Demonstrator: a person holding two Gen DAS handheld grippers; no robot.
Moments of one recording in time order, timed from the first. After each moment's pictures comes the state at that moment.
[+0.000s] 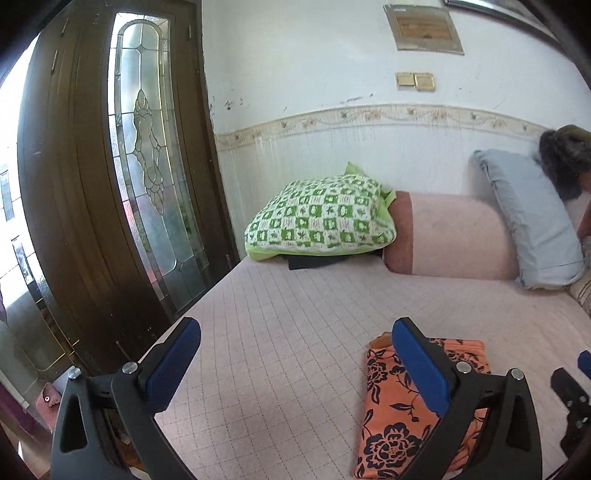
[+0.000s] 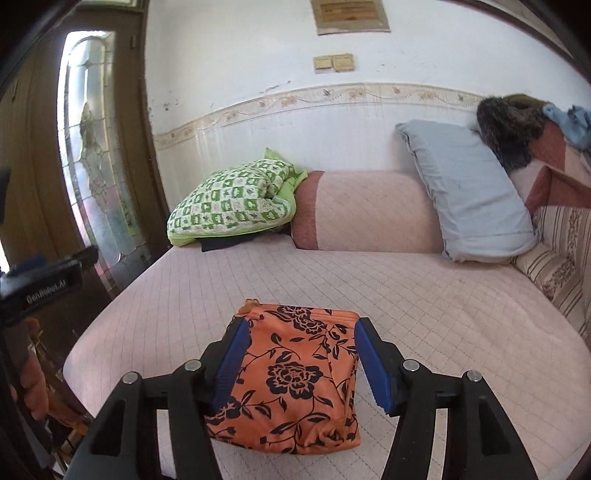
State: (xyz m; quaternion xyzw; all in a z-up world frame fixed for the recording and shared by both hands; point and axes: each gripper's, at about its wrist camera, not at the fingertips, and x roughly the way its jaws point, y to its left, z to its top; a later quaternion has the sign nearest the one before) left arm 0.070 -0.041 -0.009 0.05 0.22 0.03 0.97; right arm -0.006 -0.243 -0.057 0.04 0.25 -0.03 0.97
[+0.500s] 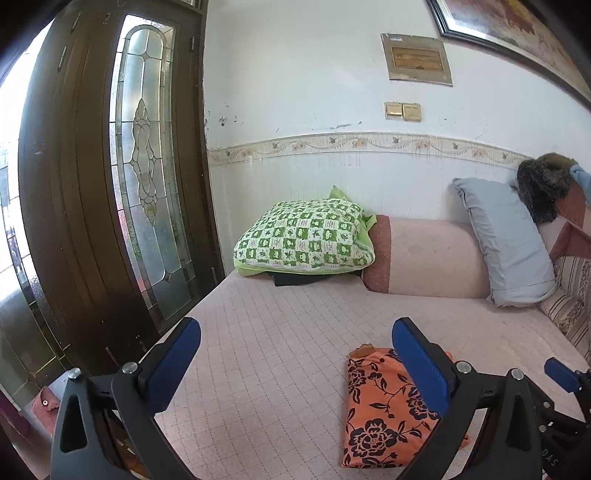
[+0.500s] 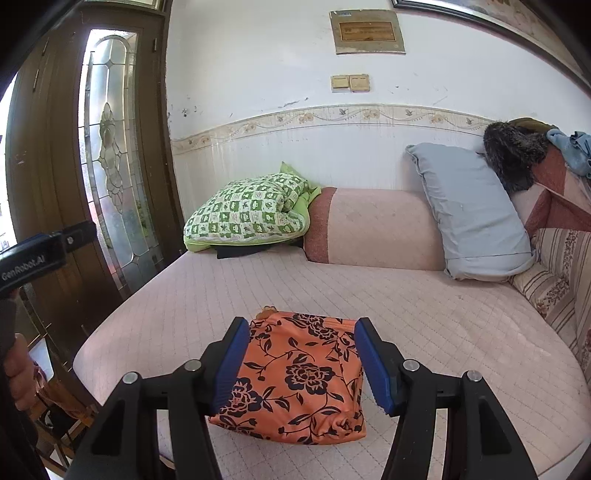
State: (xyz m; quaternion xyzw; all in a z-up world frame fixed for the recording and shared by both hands) left arm 0.025 -0.018 0.032 0.02 0.19 -0.01 0.98; right arm -0.037 -0.221 -0.030 0.03 0.23 -0.02 0.97
